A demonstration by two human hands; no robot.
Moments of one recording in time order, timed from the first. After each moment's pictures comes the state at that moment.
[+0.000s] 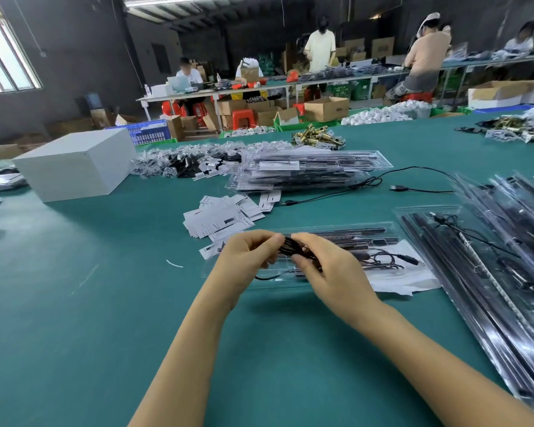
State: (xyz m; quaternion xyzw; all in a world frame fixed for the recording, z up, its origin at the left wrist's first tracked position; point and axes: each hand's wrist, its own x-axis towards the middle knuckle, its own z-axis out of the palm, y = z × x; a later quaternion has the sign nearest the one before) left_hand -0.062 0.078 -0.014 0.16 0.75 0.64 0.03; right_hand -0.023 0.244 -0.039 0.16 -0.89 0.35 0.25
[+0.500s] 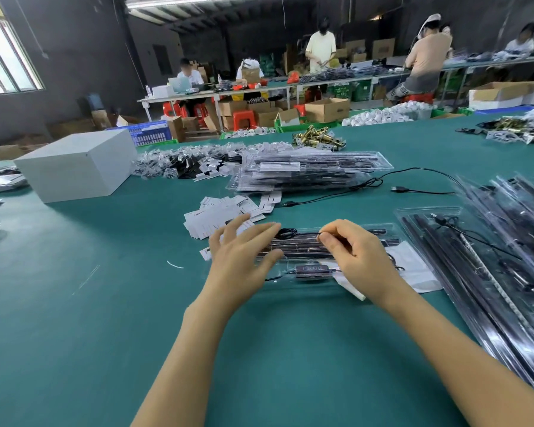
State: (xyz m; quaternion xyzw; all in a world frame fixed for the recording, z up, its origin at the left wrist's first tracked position) left_hand -0.069 0.069 -0.029 0.26 0.90 0.24 -0.26; right_hand -0.032 0.274 -0.023 0.12 -0.86 0.44 0.24
